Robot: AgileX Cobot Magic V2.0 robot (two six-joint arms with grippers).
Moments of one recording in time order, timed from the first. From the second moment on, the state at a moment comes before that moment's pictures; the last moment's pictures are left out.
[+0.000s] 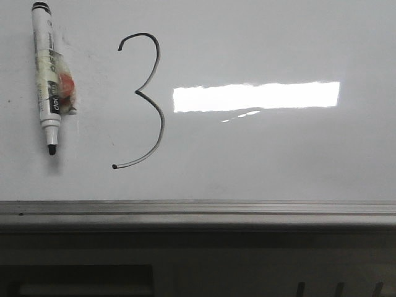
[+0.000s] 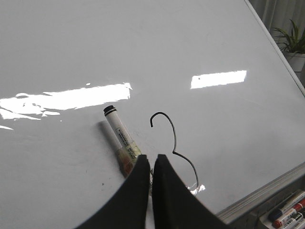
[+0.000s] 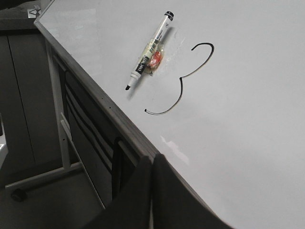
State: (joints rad) left arm -0.38 -0.01 -0.25 -0.78 0.39 0.67; right arm 0.96 0.28 -0.18 0.02 0.11 -0.14
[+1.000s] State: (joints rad) left arm 0.08 -0.01 0.00 0.00 0.33 0.01; right arm 0.96 0.28 -0.18 0.02 0.11 -0.14
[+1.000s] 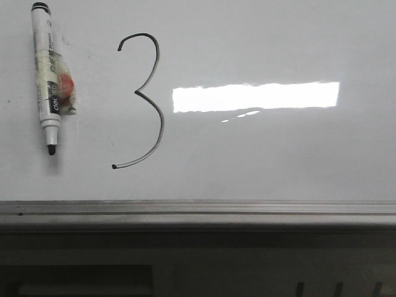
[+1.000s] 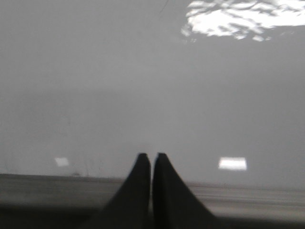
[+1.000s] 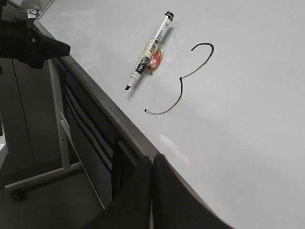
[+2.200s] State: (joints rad) left arm 0.09 -0.01 0.00 0.03 0.35 -0.17; right arm 0.96 0.28 -0.18 0.02 0.11 -0.14
